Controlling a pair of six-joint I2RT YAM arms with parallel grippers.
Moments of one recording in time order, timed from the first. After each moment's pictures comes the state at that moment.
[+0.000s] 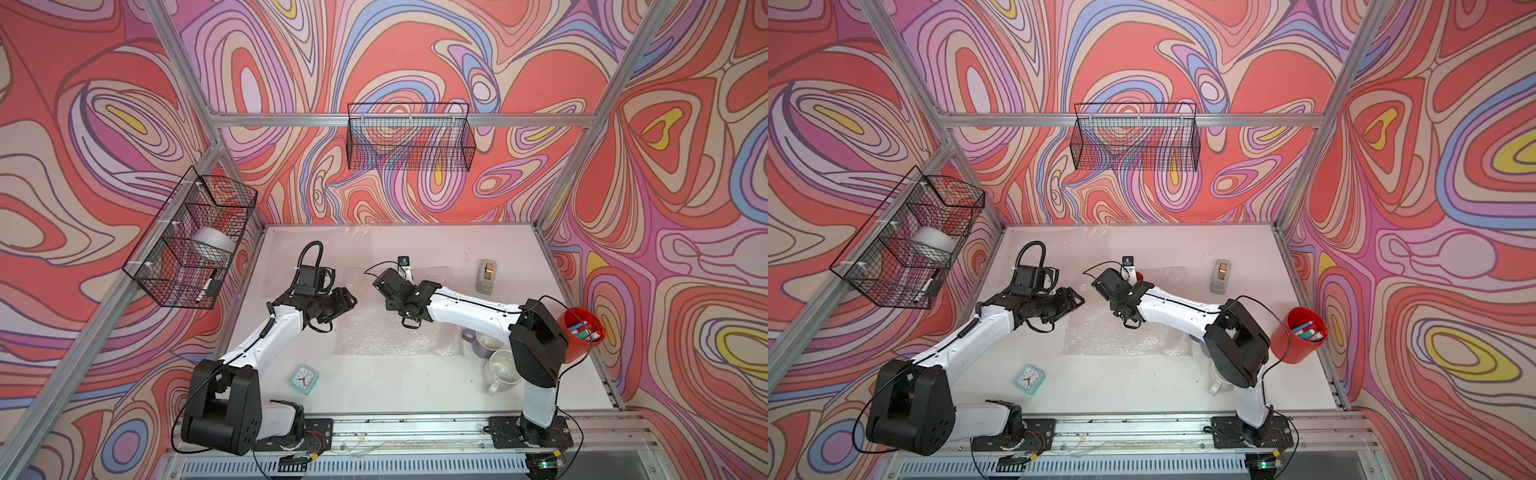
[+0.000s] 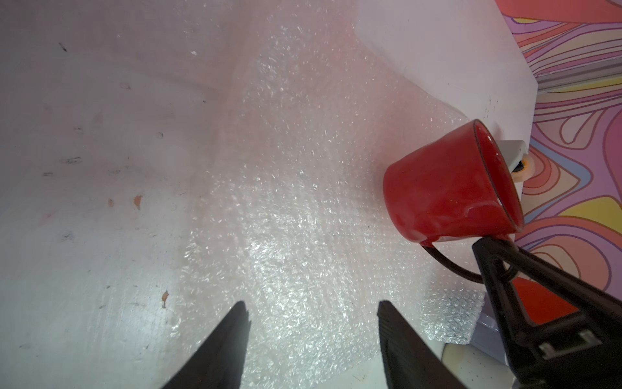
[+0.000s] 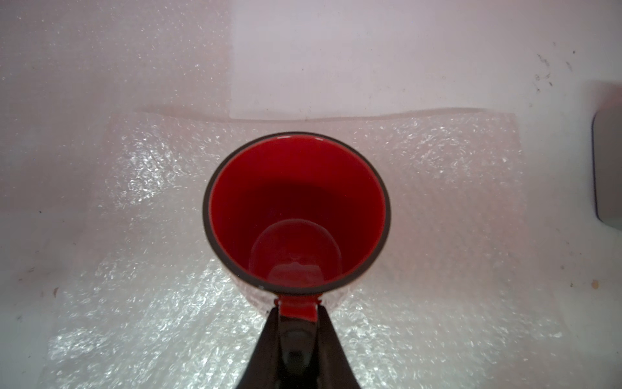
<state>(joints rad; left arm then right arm) -0.19 1.34 0.83 -0.44 0.35 -0.66 0.90 1.92 1.48 -0.58 0.52 0.72</state>
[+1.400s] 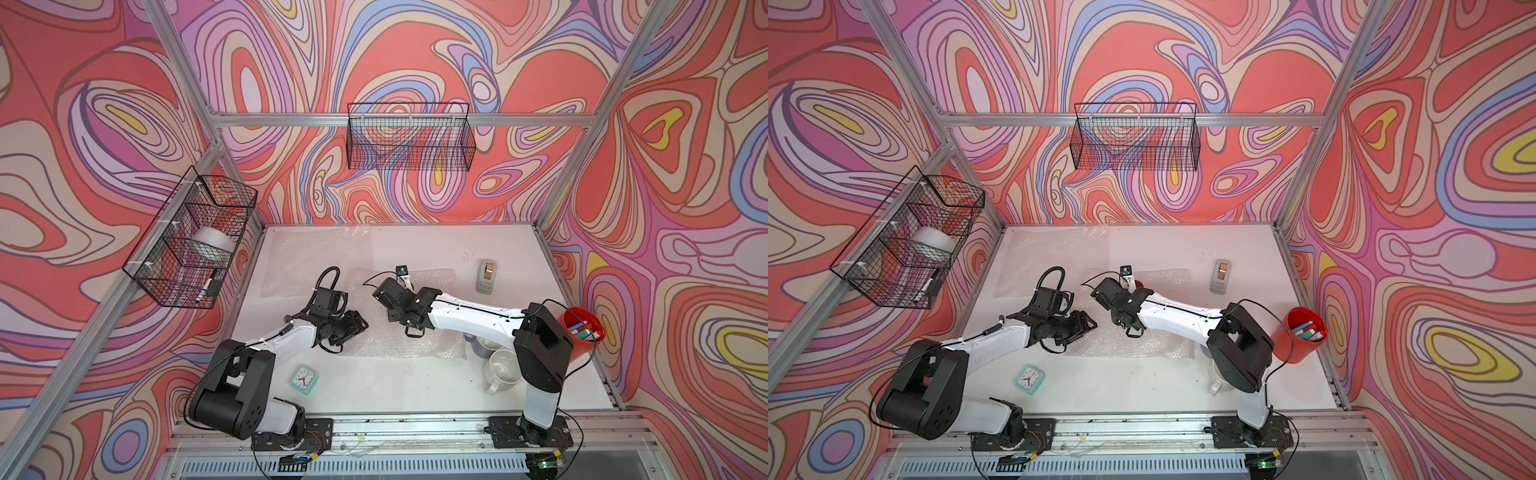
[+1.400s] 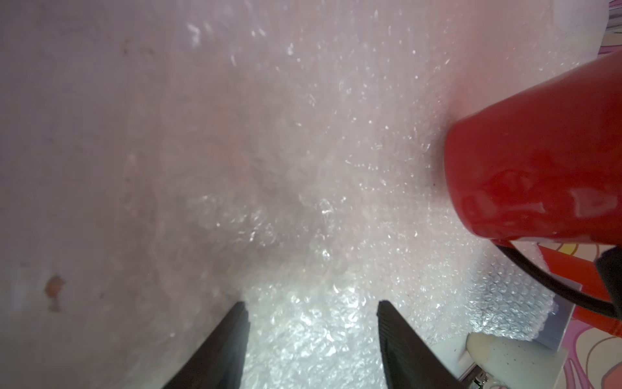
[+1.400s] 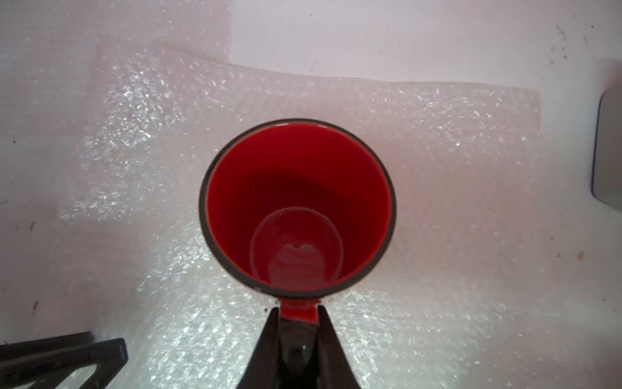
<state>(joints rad) -0.31 1.42 0.61 -0.21 0.38 -0.76 0.95 1.88 1.42 -0.63 0.49 0.70</state>
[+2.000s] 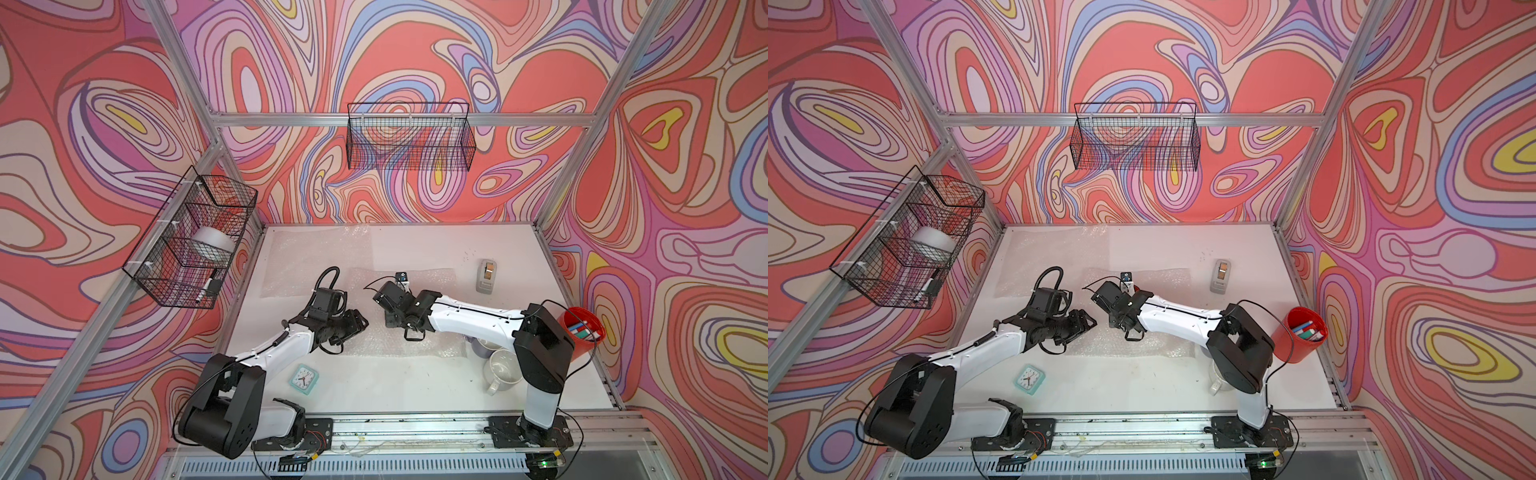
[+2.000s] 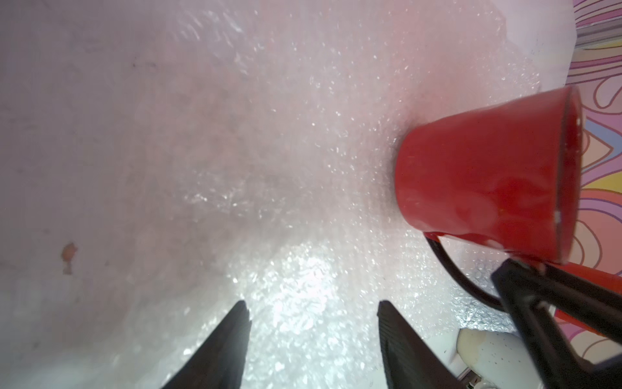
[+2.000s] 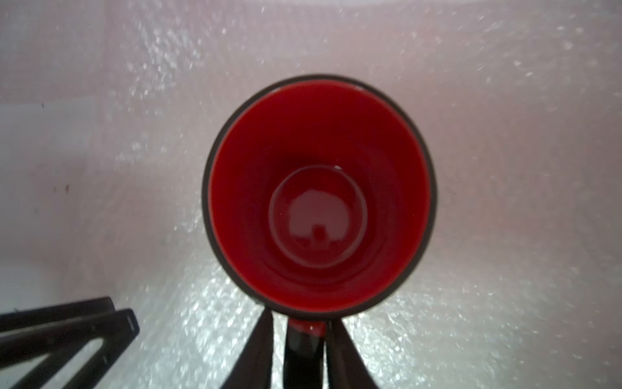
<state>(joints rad) -0.33 1.32 0.60 -0.24 0.33 -0.80 0.95 1.87 1.39 -0.62 0.33 0.77</state>
